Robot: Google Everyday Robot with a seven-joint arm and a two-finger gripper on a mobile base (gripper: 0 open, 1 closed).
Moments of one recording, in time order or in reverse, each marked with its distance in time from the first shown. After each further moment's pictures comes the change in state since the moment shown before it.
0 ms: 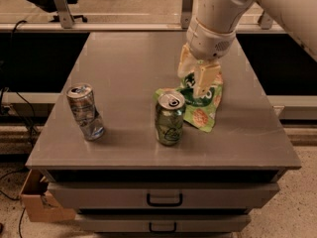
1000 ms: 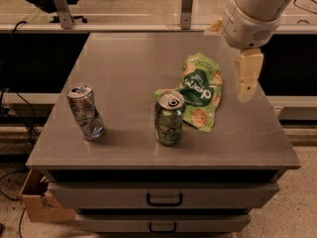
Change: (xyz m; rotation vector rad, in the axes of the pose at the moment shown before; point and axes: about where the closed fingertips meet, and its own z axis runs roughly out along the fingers) arm 0.039 0.028 -0.059 0.157 0.129 0.131
